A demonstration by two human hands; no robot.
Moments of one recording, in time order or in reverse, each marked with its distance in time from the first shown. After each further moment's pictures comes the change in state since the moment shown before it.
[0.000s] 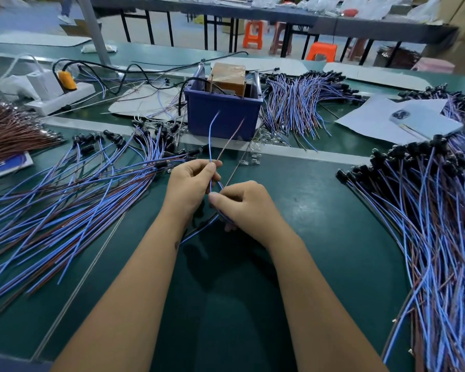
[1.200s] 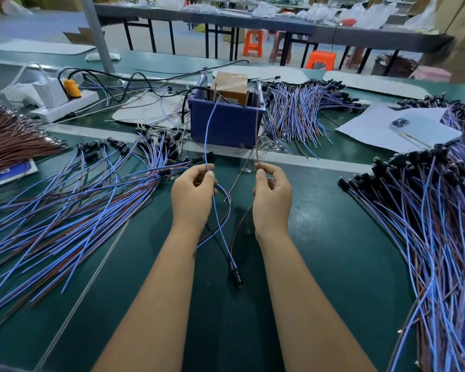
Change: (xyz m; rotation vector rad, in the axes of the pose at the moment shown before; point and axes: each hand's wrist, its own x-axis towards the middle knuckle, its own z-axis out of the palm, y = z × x) left_hand -0.002 -0.010 0.007 0.074 0.201 0.046; right_hand 0.029 0.016 0.007 0.425 0.715 0.084
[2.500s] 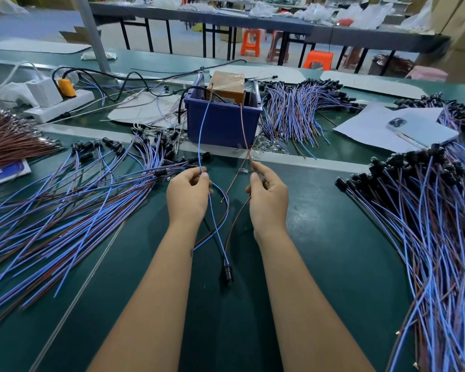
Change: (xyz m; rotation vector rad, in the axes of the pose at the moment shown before) left_hand 0.013 -0.014 0.005 0.091 0.041 -0.125; right_hand 0.007 0.006 -0.001 0.016 -0.066 0.052
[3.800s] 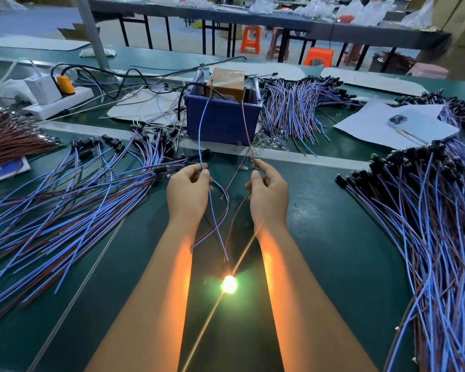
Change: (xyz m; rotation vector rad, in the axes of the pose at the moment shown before) left_hand -0.005 0.008 -0.002 -0.024 -0.007 0.009; right_hand 0.002 0.004 -0.001 -0.054 0.021 0.004
